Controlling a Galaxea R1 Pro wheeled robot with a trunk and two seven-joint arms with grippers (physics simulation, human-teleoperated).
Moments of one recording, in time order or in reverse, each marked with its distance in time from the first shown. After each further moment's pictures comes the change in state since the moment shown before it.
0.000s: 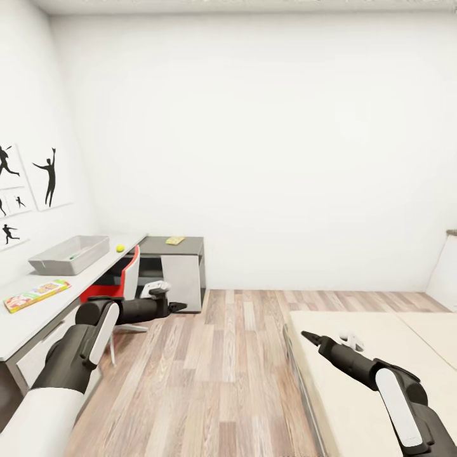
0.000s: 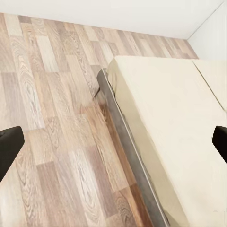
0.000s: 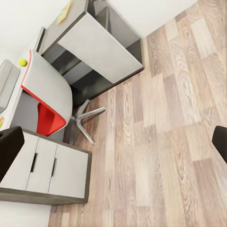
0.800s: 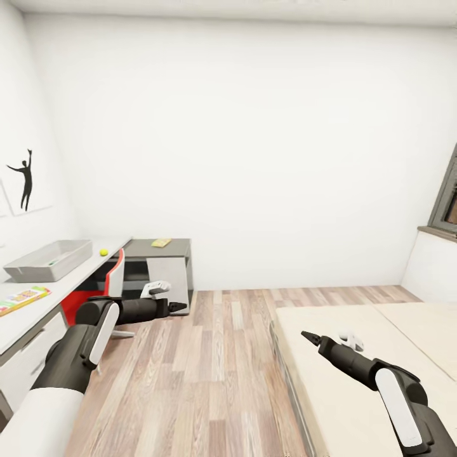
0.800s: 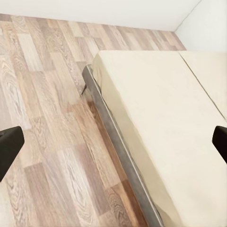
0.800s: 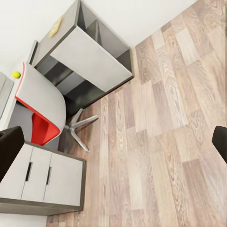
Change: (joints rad) left arm 0.000 0.000 -0.001 0.000 0.000 0.000 0.000; right arm 0.000 0.000 0.001 0.000 0.000 0.000 0.000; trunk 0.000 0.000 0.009
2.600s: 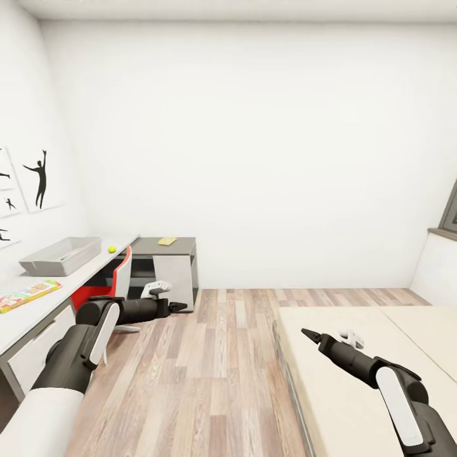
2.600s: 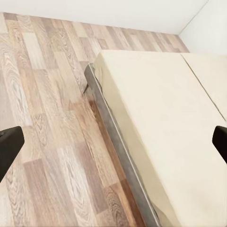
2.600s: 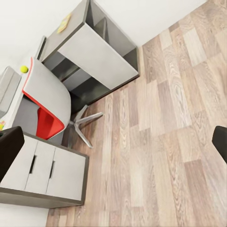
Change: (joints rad) left arm 0.000 -0.001 -0.002 0.000 0.002 0.000 0.000; right arm 0.000 0.000 0.000 -0.022 0.000 0.000 0.004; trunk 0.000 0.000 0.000
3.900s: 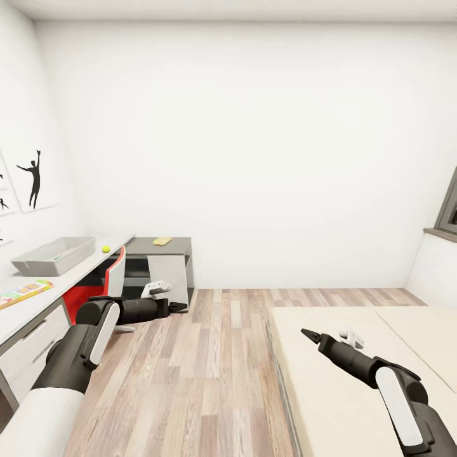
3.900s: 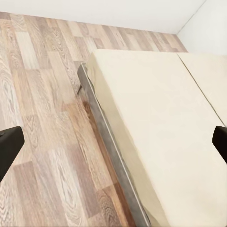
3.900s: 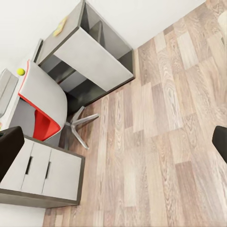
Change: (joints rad) left arm 0.000 0.000 -0.001 -0.001 -0.002 0.000 0.000; right arm 0.000 0.001 0.002 0.000 0.000 0.000 -0.004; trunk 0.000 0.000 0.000
